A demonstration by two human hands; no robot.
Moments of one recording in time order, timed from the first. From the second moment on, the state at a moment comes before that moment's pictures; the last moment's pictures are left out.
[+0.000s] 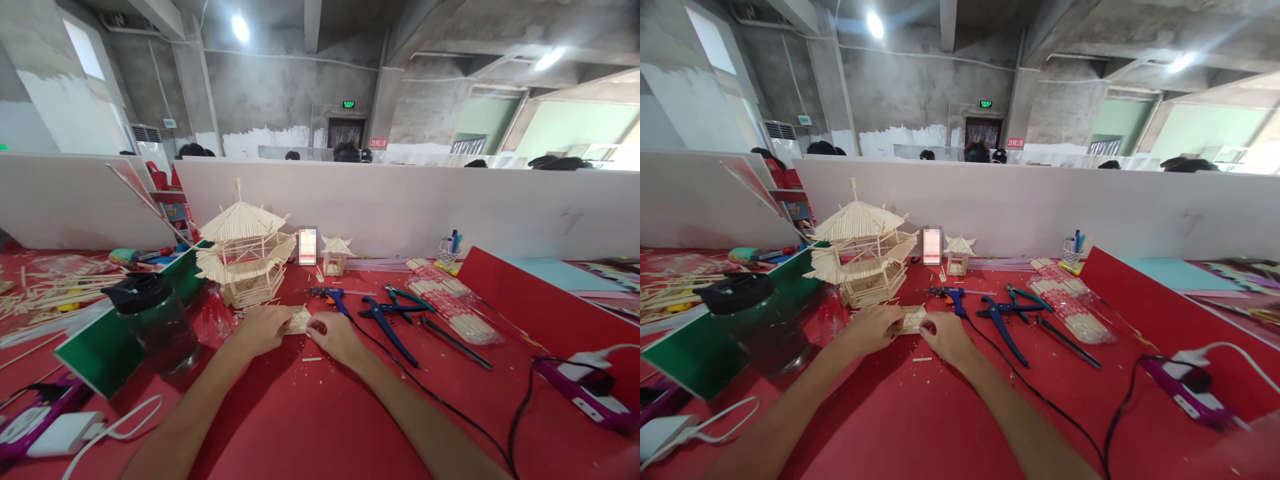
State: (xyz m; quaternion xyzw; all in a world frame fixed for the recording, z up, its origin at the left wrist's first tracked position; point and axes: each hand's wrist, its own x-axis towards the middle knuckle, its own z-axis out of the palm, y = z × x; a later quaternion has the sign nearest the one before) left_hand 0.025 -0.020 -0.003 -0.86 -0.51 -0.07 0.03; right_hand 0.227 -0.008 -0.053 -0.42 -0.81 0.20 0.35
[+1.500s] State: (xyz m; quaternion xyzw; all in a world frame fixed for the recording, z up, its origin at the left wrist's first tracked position) left_hand -0.006 0.002 -0.029 -0.86 -0.49 -0.12 -0.09; right_hand 0.218 -0.009 -0.059 -0.44 -0.81 0.20 0.32
